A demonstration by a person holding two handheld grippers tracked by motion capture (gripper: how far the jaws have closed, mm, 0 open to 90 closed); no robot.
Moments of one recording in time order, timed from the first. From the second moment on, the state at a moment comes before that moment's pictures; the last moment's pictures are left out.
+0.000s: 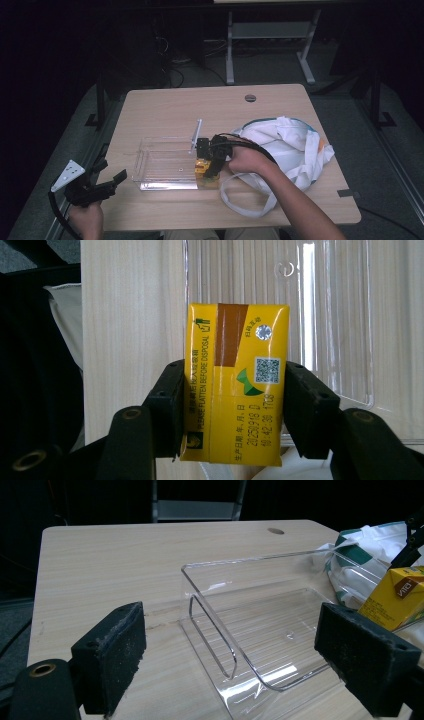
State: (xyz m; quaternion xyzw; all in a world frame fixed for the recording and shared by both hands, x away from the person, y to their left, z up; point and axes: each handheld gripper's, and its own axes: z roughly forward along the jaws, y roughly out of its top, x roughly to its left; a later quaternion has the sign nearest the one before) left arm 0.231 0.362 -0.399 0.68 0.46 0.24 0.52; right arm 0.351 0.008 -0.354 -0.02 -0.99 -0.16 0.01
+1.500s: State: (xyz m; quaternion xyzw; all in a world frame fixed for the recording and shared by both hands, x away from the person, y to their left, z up) left arm 0.232 0.361 -0.399 0.68 0.46 0.24 0.52; right arm 0.350 0.002 -0.345 -0.03 -0.98 -0.18 0.02
